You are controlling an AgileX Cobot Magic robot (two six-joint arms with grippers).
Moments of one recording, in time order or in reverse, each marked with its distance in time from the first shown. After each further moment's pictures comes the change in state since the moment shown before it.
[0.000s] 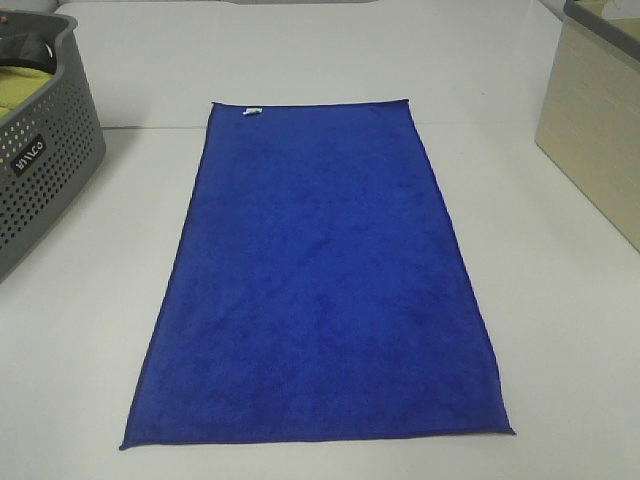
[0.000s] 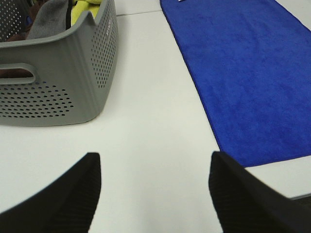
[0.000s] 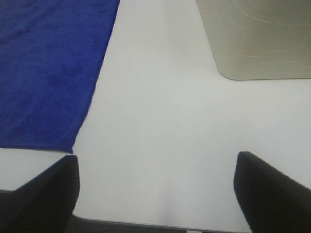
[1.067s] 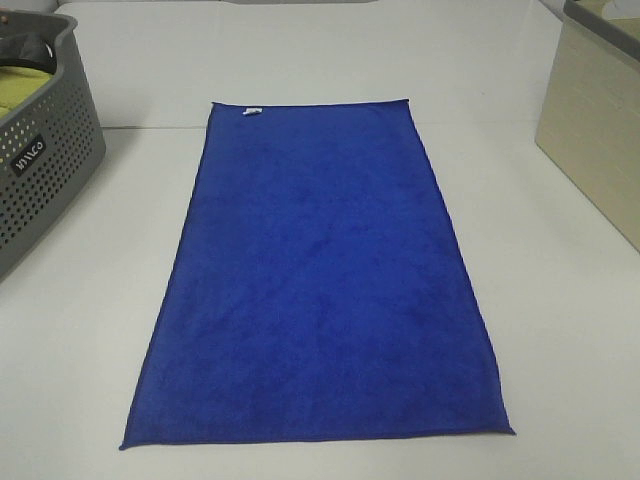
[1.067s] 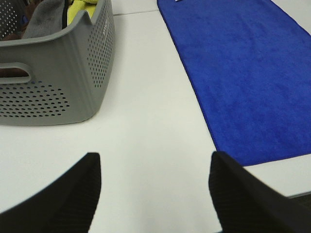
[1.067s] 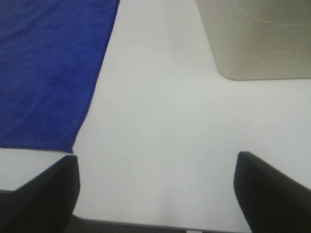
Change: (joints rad) left arm 0.000 0.032 -0.005 -0.016 -0.009 0.000; right arm 0.000 0.000 0.000 0.000 0.000 0.000
